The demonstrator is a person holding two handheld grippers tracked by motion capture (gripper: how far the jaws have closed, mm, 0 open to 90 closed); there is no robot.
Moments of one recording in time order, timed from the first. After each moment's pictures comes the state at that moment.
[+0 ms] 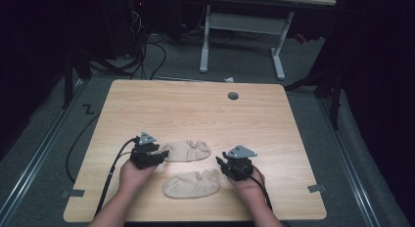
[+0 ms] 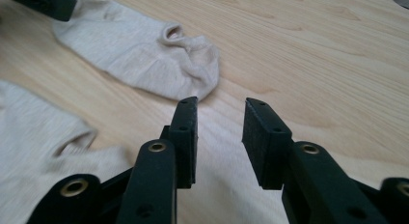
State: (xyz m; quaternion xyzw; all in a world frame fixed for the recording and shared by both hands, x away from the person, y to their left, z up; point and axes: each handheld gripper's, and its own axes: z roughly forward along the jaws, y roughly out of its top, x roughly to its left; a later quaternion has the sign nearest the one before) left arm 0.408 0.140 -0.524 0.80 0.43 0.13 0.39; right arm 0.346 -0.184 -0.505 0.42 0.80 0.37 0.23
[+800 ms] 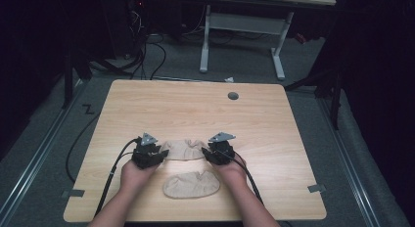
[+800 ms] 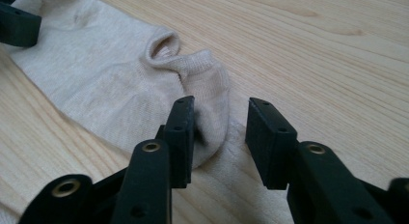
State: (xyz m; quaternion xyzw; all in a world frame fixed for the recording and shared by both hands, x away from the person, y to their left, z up) left arm 0.410 0.137 -0.531 0.81 0.43 0.13 0.39; right arm 0.409 -0.143 -0.531 0.43 0.81 0.35 0.18
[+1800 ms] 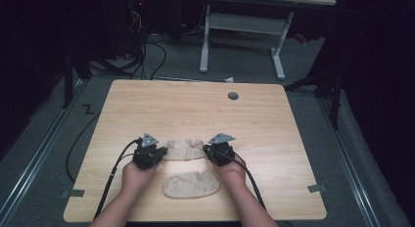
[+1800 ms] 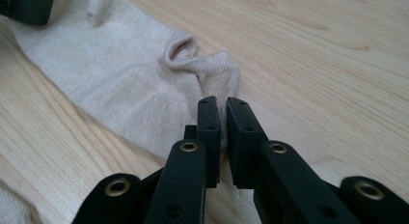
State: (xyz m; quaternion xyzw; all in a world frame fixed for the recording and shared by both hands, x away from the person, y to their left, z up) left arm 0.402 0.133 -0.523 0.80 0.42 0.14 0.40; right arm 0.407 -0.144 -0.531 0.40 0.82 0.36 0.19
